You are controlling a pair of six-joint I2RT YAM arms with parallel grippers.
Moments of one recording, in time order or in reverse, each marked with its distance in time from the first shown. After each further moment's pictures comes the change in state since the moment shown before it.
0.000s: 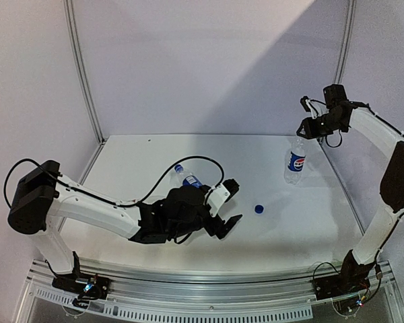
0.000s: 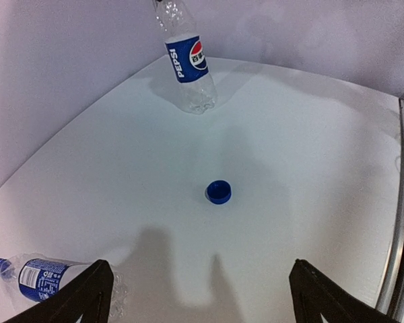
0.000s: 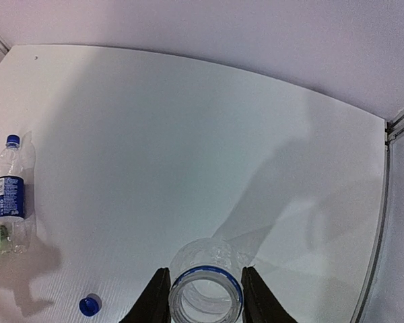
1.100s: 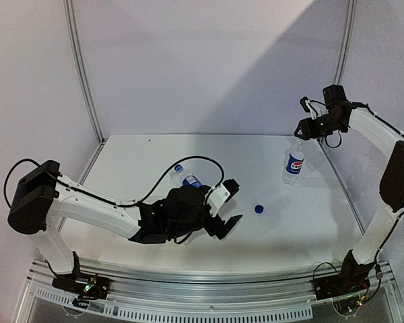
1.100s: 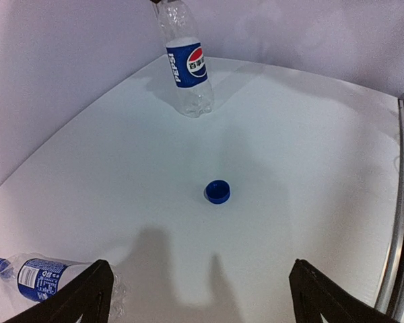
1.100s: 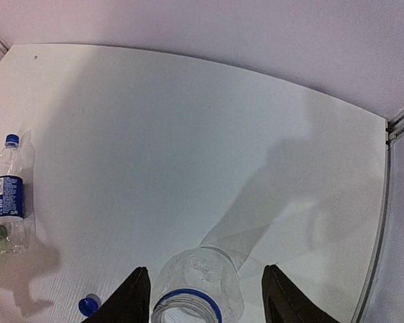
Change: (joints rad) left arm 0.000 0.000 0.000 -0.001 0.003 -0.003; right arm 0.000 0.007 0.000 0.001 0.002 -0.001
